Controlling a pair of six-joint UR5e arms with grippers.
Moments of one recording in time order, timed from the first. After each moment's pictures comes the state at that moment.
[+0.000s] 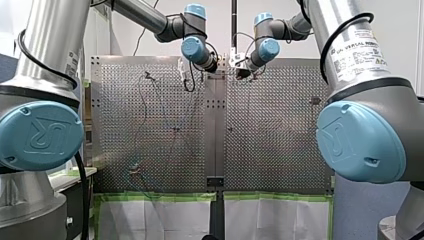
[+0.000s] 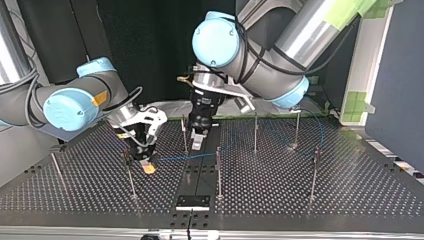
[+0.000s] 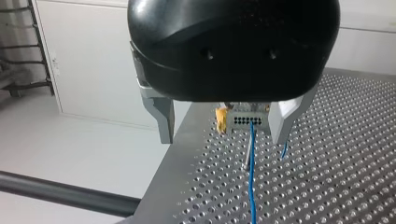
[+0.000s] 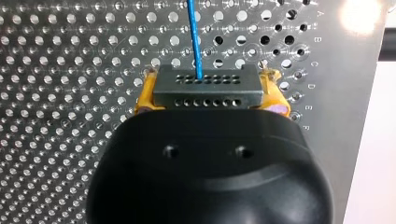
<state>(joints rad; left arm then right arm) -0.57 -1.77 -1.48 -2.99 -1.90 -1.76 2.06 -1.14 1.12 0.16 1.36 1.60</state>
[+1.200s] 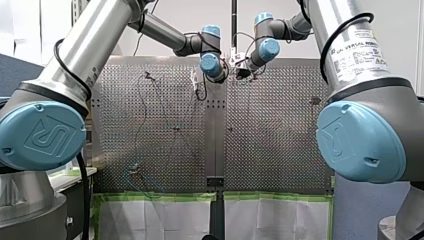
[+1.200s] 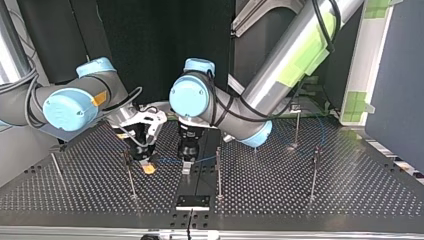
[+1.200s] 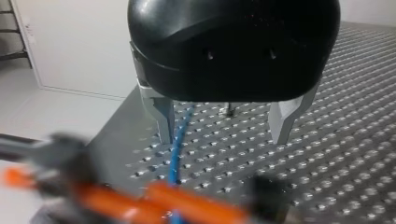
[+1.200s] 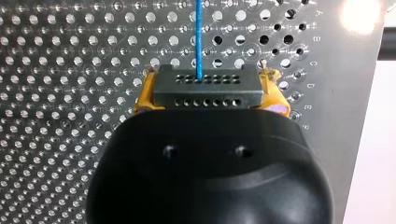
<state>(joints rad) -0.56 -2.05 -1.16 -3.04 -1.94 -1.75 2.06 -1.14 1.12 0.16 1.36 1.61</state>
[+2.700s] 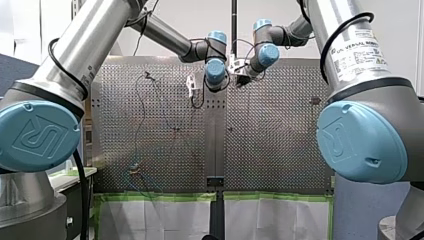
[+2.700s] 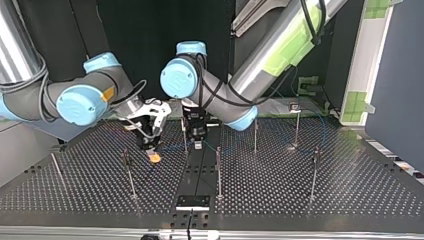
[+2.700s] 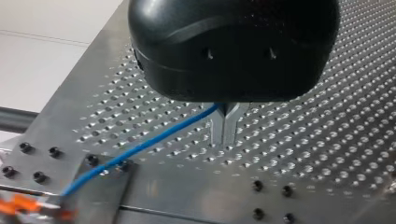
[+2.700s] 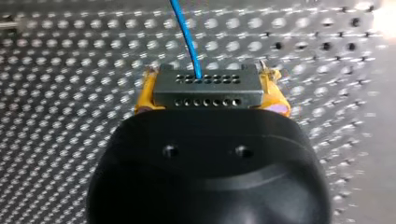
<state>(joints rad) -0.62 -2.04 -1.28 -3.05 -2.19 -1.74 2.06 -1.14 1.20 0.16 1.36 1.60</state>
